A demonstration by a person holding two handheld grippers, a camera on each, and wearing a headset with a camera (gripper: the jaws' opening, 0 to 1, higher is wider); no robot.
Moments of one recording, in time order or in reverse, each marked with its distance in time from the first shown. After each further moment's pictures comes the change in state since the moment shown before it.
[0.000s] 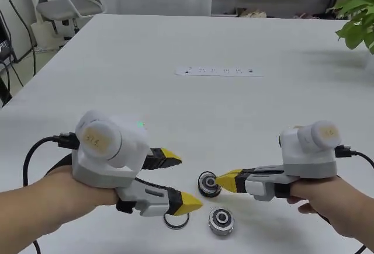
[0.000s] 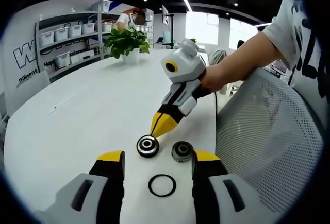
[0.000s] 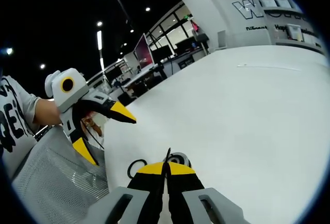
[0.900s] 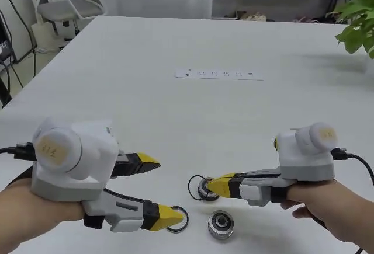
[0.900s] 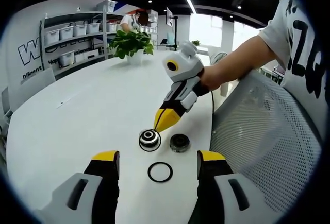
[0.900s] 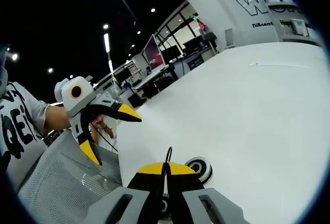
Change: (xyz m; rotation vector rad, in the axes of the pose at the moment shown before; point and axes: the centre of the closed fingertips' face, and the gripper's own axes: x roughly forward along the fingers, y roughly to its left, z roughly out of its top) left arm -0.029 -0.002 -0.009 -0.026 -0.010 0.023; right arm 0.006 0.029 0.007 0.020 -0.002 0.095
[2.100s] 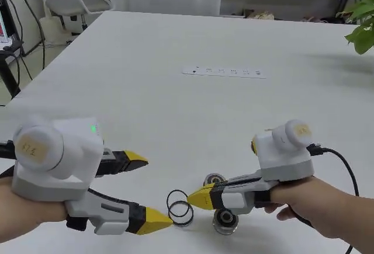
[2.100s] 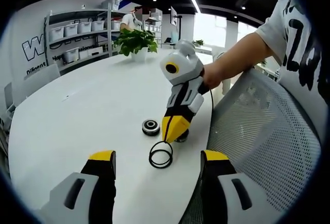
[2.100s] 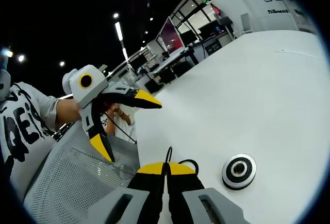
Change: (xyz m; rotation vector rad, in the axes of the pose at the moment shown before) left arm -0.022 0.000 -0.017 -0.026 0.014 0.025; right arm 0.033 0.043 -0.019 0.008 0.136 0.158
